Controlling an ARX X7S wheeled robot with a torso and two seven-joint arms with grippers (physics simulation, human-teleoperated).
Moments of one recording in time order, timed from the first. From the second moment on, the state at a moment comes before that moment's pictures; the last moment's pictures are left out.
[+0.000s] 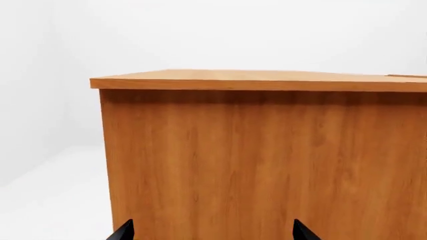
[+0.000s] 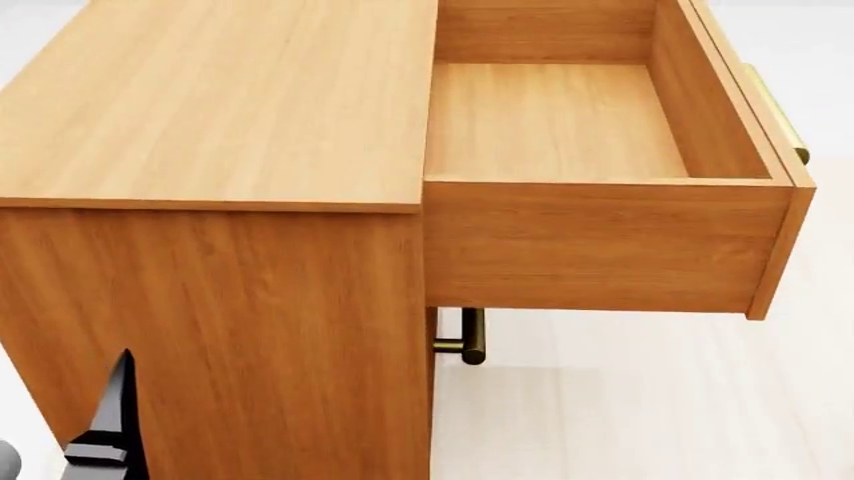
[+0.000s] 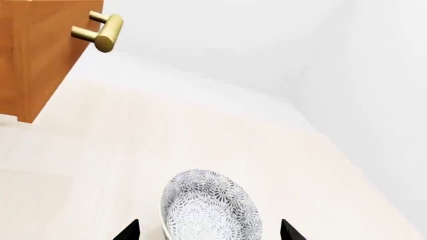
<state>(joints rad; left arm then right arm) -0.15 -0.65 0.33 0.80 -0.73 -0.45 -0.72 -0.59 1.05 1.11 -0.71 1.12 0.92 0.27</state>
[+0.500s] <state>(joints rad) -0.12 -0.65 0.37 0.77 -0.67 -0.43 -0.70 -0.22 1.45 0.20 -0.35 1.30 0.61 0.52</state>
